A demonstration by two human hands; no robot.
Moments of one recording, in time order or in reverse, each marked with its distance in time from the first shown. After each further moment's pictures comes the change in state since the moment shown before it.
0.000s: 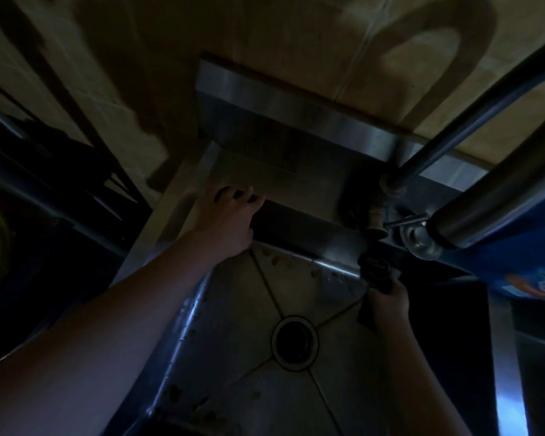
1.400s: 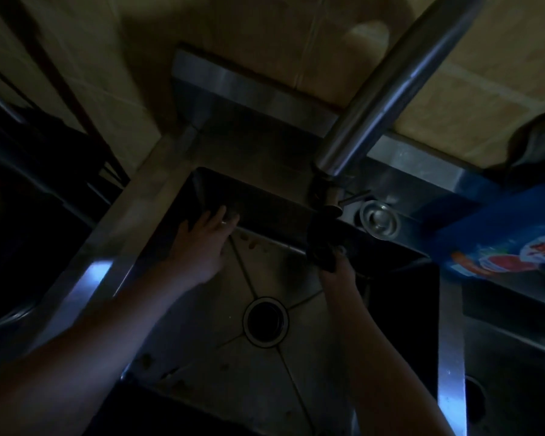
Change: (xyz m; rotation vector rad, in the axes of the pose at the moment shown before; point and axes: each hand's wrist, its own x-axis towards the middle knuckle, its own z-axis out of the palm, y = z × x) left_hand -0.065 0.043 0.043 -0.208 -0.102 -0.108; right_hand -0.008 0.016 -0.008 -0.172 -0.324 -0.234
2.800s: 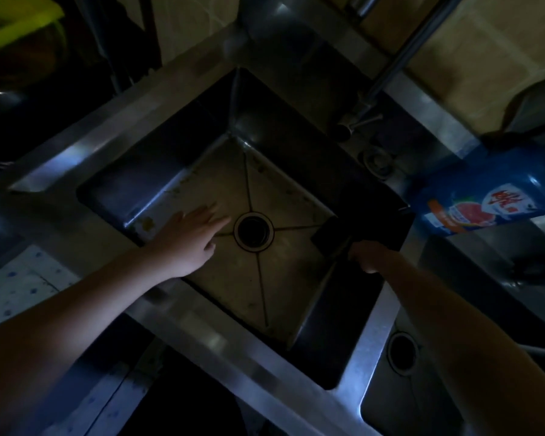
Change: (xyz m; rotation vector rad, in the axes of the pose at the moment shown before) left_hand -0.209 0.078 0.080 -0.189 0.000 -0.102; right_hand -0.023 0.055 -0.123 -1.617 -0.644 -0.271
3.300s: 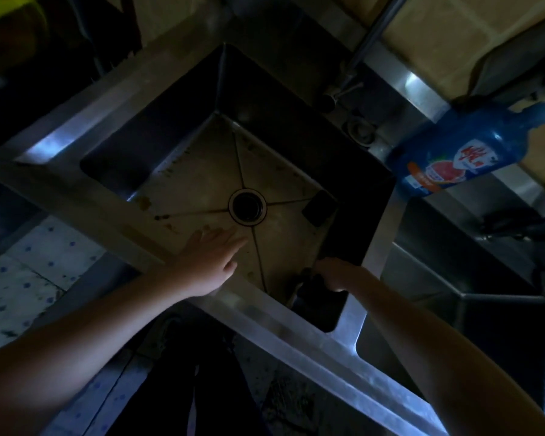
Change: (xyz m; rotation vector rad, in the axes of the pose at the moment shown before) left_hand -0.057 0.039 0.050 0.011 -0.097 0.144; right_hand -0.073 -0.091 0.073 0.102 -0.015 -0.149
